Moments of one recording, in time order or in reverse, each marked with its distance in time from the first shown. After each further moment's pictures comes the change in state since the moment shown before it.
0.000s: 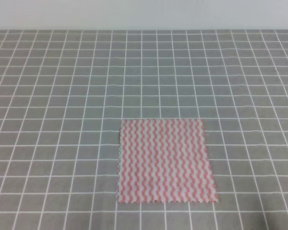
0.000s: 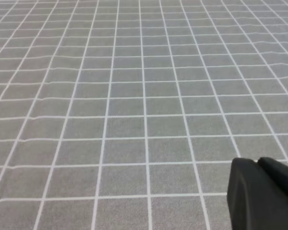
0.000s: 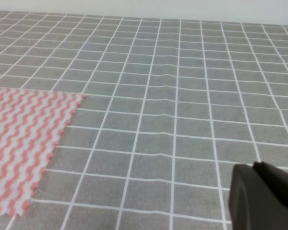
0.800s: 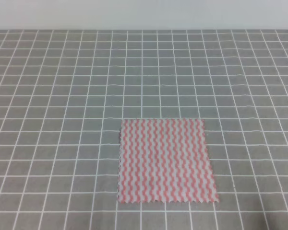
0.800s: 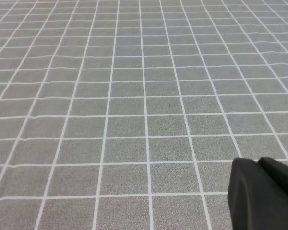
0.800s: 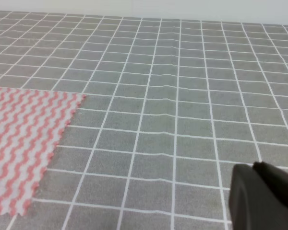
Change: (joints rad) left arm 0.000 -0.002 0.001 0.000 -0.001 0.000; right arm 0.000 0.002 -0.001 0.000 0.000 0.000
